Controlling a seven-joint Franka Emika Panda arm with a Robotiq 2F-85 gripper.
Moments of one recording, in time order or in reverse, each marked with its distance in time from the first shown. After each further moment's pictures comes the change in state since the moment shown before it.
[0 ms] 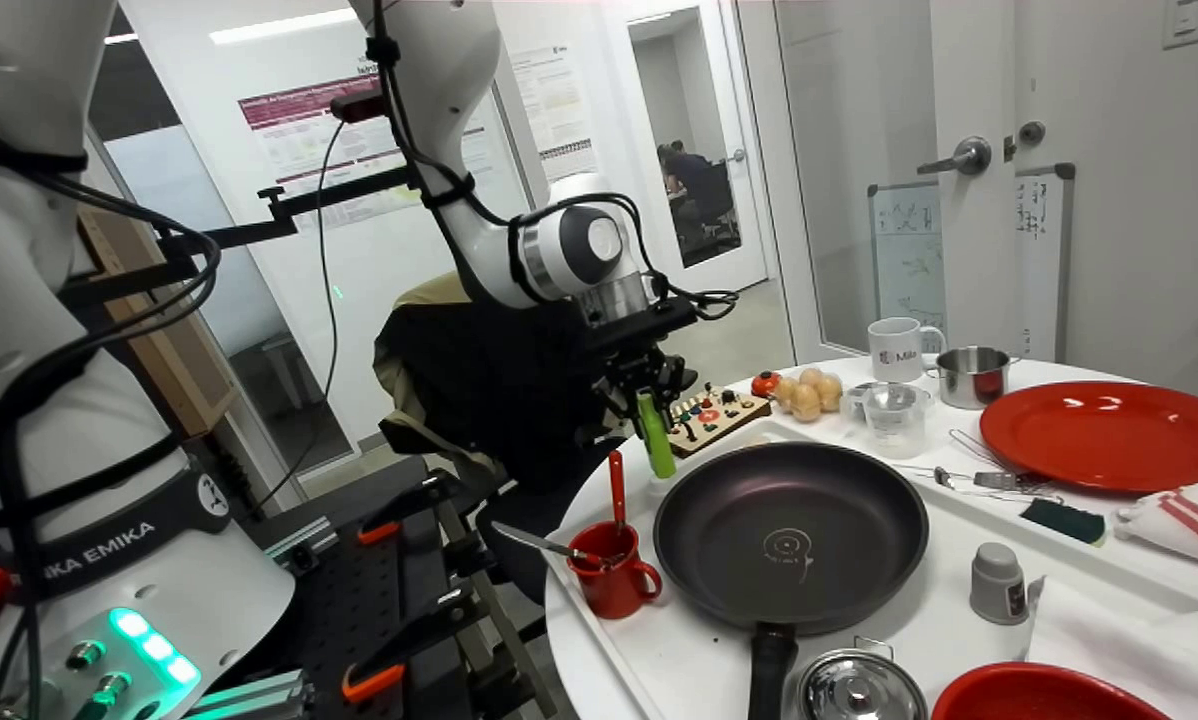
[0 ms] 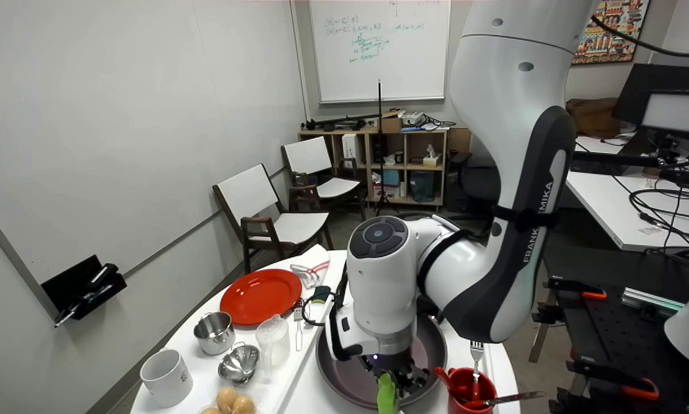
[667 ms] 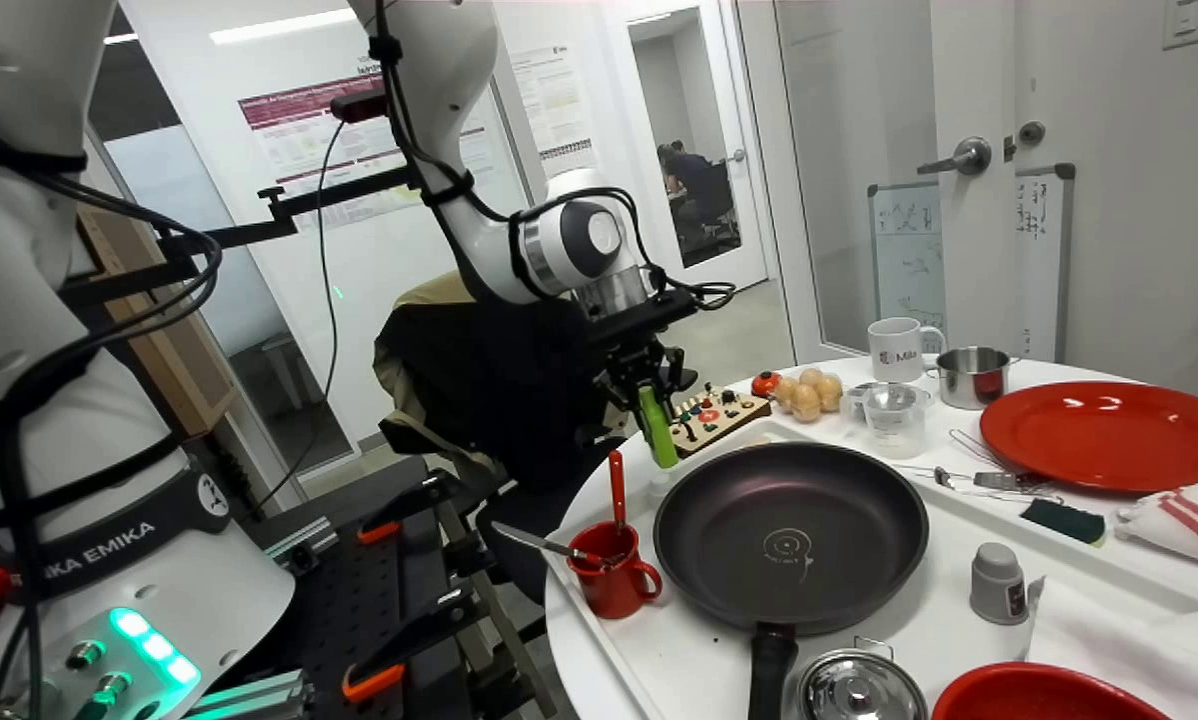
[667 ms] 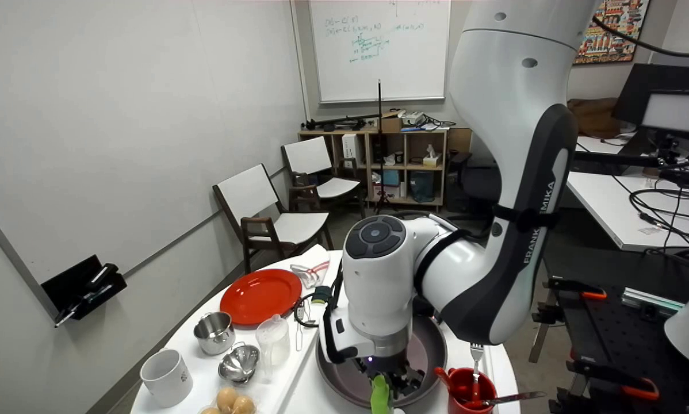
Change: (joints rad) arm 0.016 -0.004 -0.002 0.016 -0.011 0.000 0.000
